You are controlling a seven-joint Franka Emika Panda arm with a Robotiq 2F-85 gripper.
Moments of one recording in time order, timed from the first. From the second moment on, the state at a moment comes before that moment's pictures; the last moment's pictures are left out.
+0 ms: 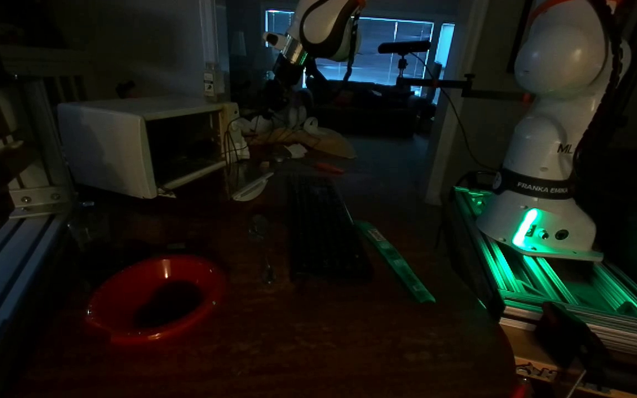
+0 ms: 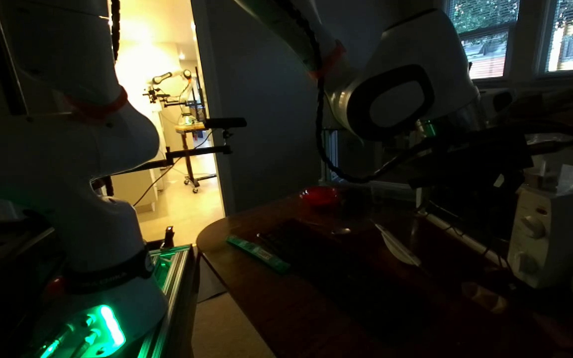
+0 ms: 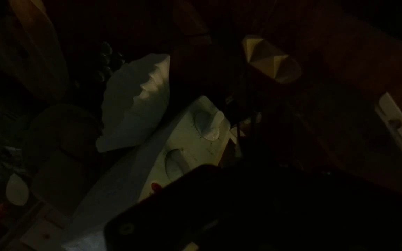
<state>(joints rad) -0.73 0.28 0.47 -2.21 -0.12 2.95 -0.97</state>
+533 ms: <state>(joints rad) -0.86 0.25 0.57 -2.23 -0.02 2.94 -1.04</state>
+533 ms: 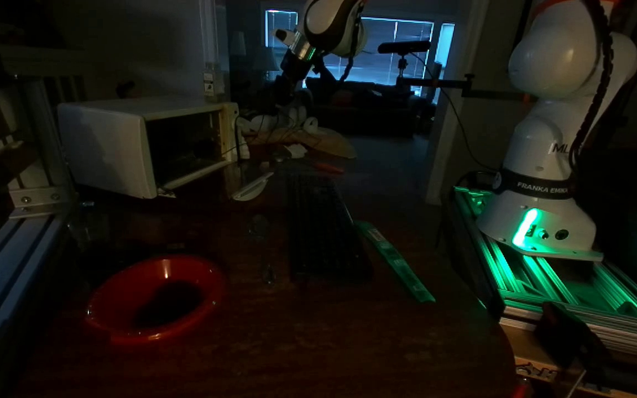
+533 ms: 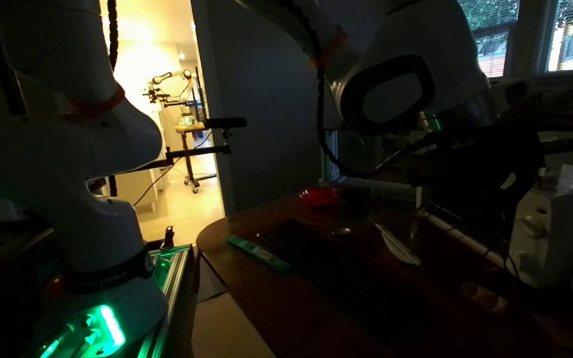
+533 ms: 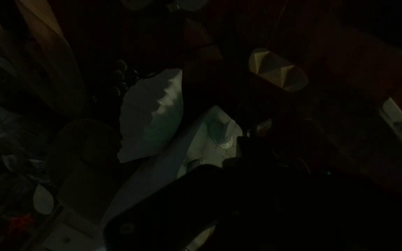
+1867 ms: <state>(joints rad) -1.03 0.18 0.66 -2.25 0.07 2.85 -1.11</state>
